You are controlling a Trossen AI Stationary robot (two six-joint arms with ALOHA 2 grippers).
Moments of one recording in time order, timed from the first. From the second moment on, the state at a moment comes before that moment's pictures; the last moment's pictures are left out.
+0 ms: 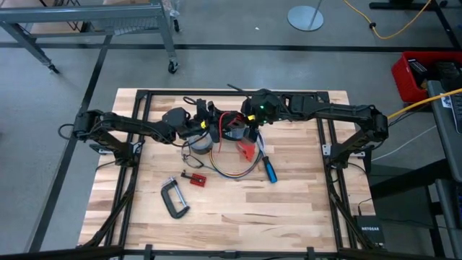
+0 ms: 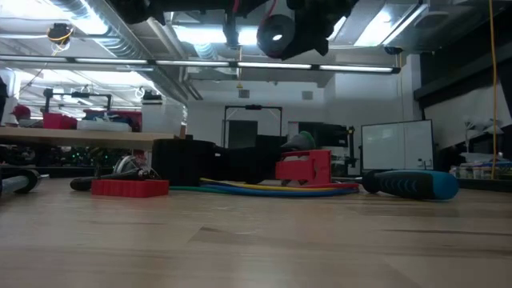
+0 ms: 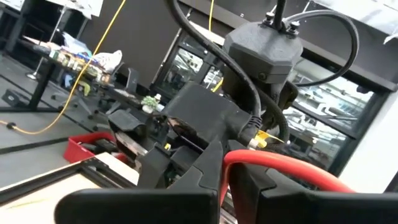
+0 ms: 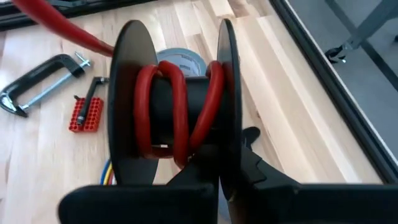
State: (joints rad) left arm 0.10 1.48 0.88 0.88 -0.18 -0.47; right arm -0.20 1.54 1.41 -0.60 0.00 0.05
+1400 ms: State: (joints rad) left arm 0.10 1.18 0.88 0.85 0.51 -0.57; right arm -0.20 1.53 1.41 -0.44 -0.25 0.04
